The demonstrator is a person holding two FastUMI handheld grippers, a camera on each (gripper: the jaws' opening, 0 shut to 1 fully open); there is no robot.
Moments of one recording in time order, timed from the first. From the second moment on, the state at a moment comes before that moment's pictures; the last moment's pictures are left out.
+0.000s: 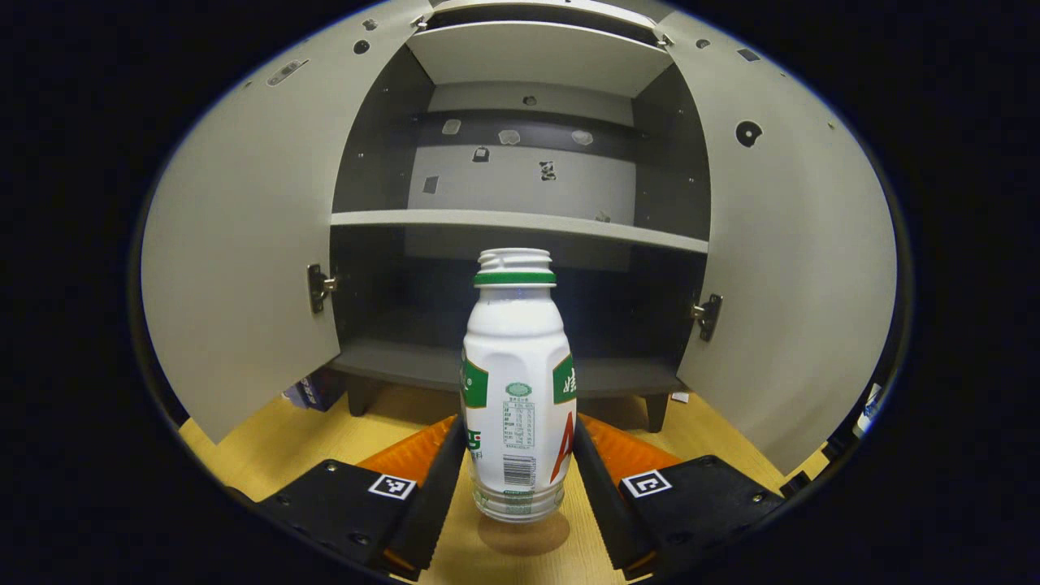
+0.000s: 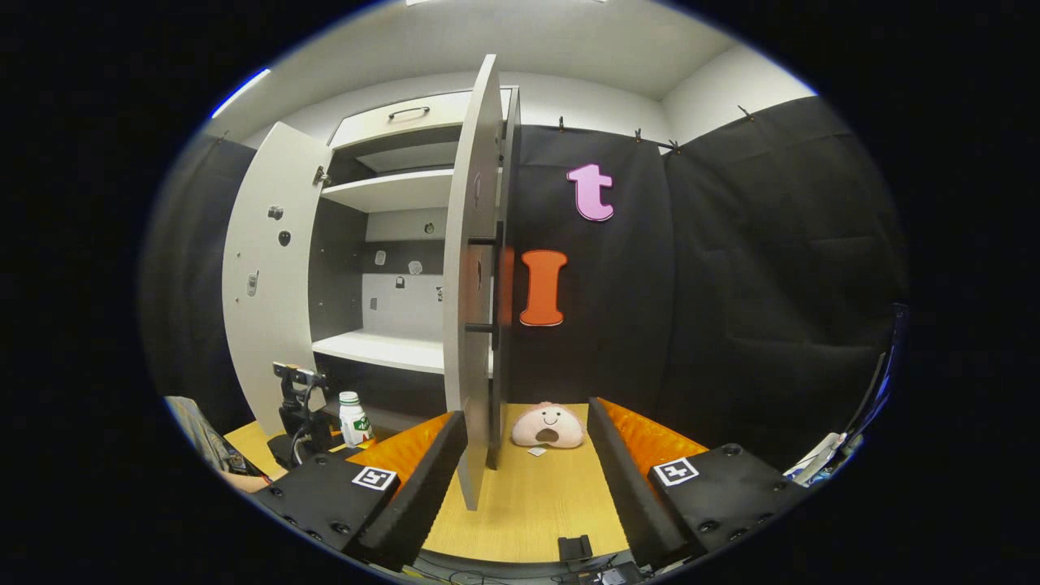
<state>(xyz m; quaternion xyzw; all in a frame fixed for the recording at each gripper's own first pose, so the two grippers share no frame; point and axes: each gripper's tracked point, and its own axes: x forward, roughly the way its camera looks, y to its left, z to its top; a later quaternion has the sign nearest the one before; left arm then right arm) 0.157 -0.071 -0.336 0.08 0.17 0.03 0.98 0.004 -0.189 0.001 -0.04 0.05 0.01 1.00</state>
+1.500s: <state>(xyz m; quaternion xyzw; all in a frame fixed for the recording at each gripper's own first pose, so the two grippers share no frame) 0.122 -0.075 -0.384 0.13 0.20 0.04 0.97 0.015 -0.196 -0.027 -0.02 0.08 0.01 1.00</state>
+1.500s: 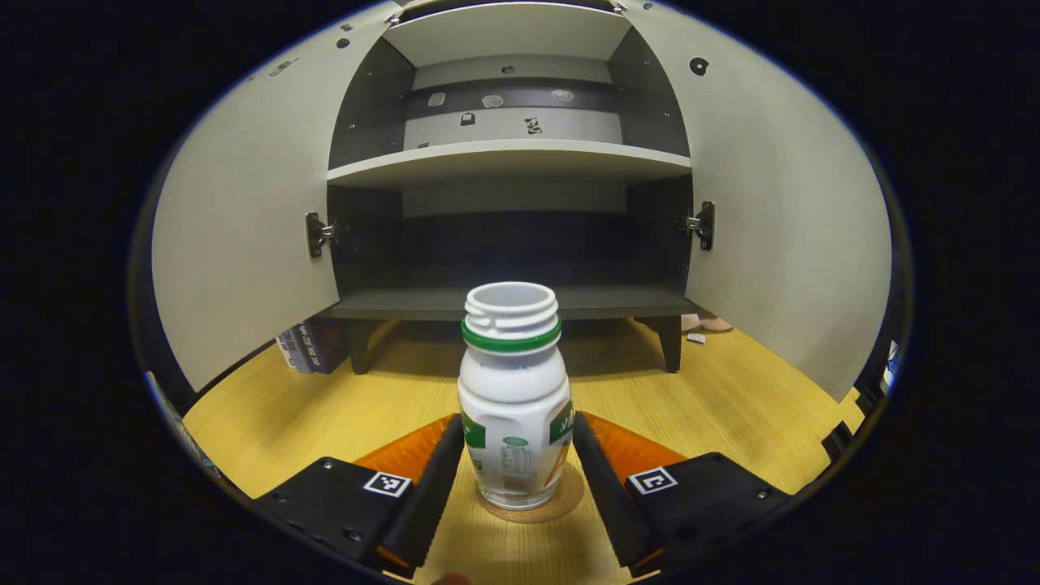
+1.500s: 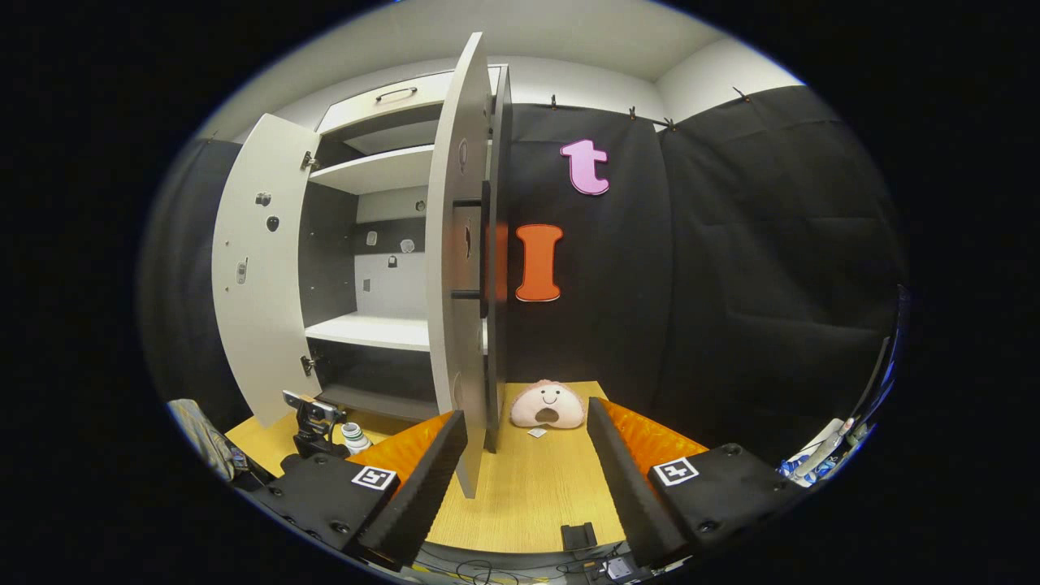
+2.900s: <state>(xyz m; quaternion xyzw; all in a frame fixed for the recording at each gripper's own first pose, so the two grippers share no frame) -0.049 0.056 -0.120 0.06 0.10 0.21 0.97 0.127 -0.158 -0.034 -0.05 0.07 0.04 1.00</state>
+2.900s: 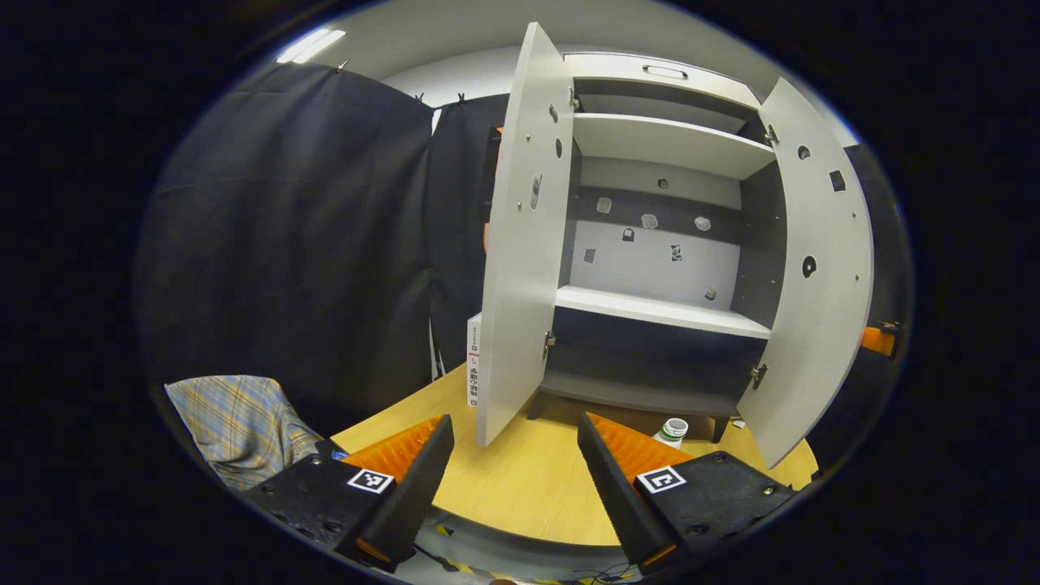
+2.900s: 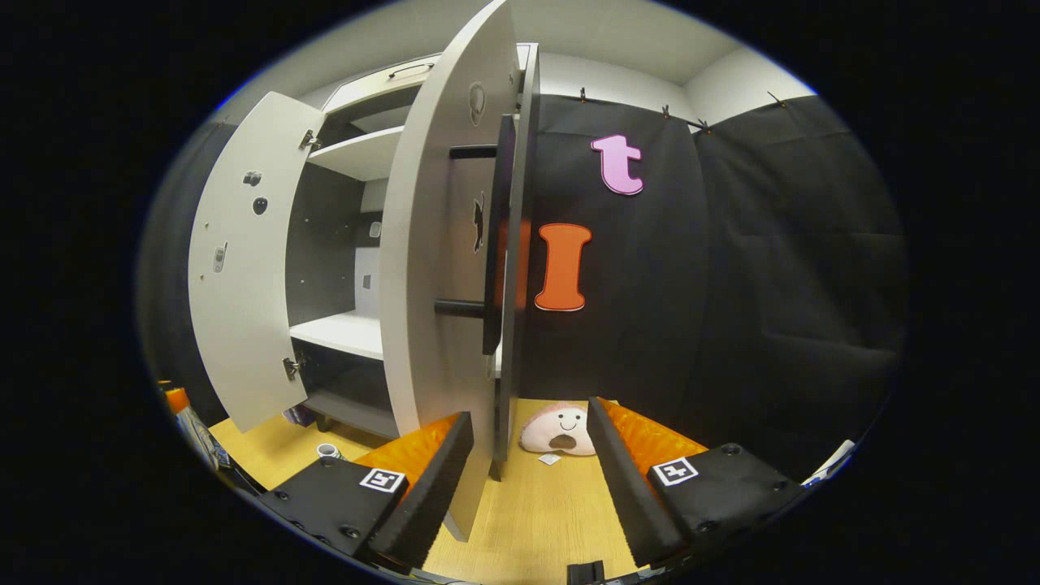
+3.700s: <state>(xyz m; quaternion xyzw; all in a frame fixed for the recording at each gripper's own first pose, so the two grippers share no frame) -0.012 0.146 -0.037 0.08 0.05 0.15 0.98 0.148 -0.040 -0.038 -0.06 0.07 0.01 1.00</state>
